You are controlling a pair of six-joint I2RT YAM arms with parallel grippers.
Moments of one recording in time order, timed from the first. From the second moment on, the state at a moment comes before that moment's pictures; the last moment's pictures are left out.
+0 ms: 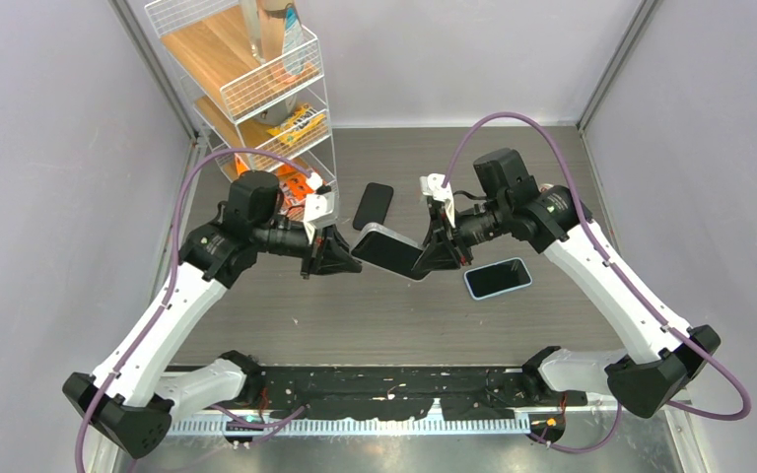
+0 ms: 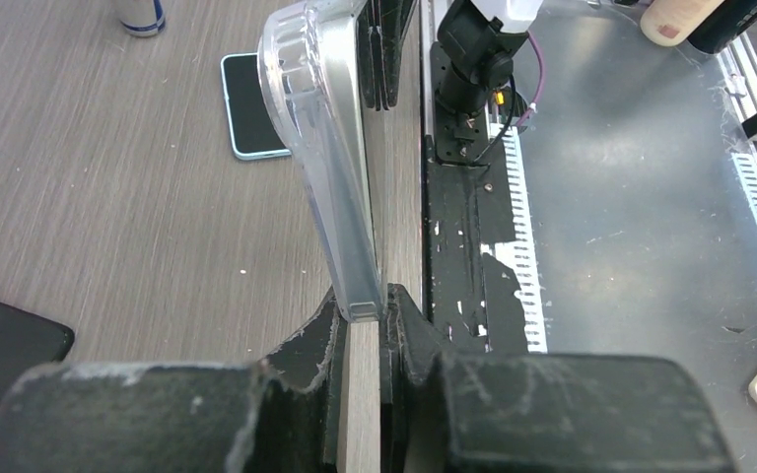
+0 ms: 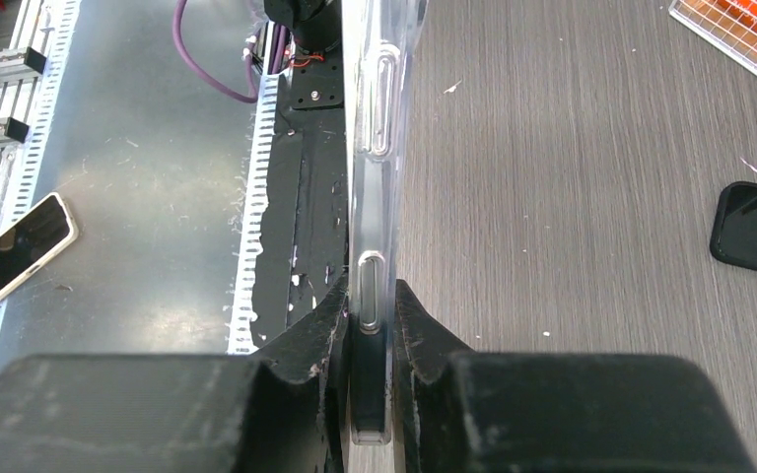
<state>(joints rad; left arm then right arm) -0.52 1.05 1.19 -0.67 1.01 0.32 0.57 1.25 1.41 -0.96 -0.97 -0.49</state>
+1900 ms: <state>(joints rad) -0.59 1.19 1.31 -0.96 1.10 0.77 0.55 1.20 1.24 -0.89 -1.11 -0.42</state>
